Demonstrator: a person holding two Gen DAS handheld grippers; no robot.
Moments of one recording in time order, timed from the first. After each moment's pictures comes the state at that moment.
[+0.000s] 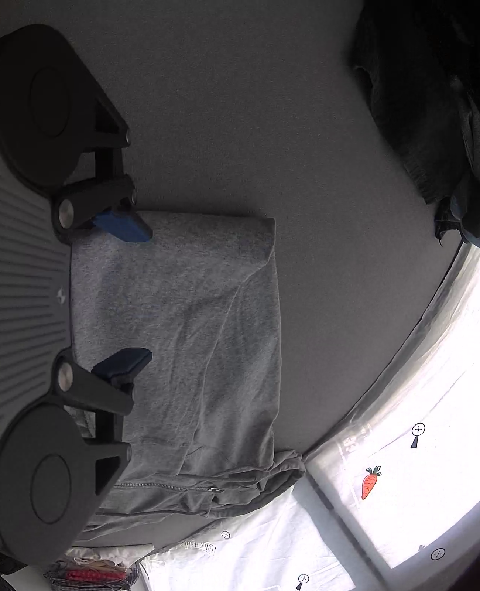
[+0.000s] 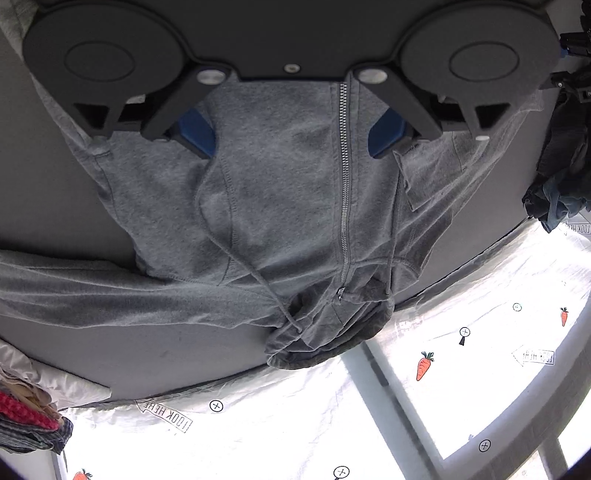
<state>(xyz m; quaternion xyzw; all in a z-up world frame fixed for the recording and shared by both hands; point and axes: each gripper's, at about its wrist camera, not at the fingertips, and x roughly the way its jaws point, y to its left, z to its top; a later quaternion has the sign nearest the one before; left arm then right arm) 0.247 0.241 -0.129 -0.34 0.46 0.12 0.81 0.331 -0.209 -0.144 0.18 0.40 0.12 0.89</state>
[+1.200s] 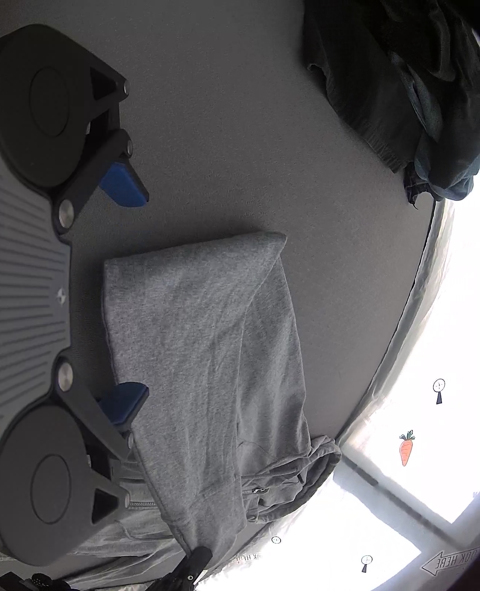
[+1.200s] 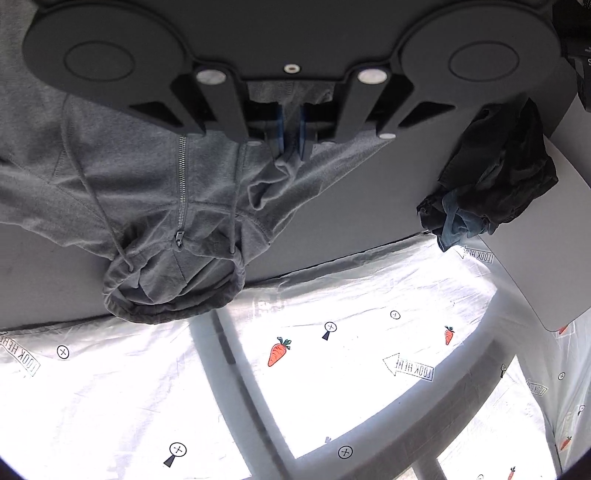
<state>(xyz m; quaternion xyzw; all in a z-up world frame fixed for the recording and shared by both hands) 0.226 0.190 -0.109 -0.23 0.46 0.12 0.85 0.365 -0.150 -0.081 0.13 0.33 0.29 0.89</state>
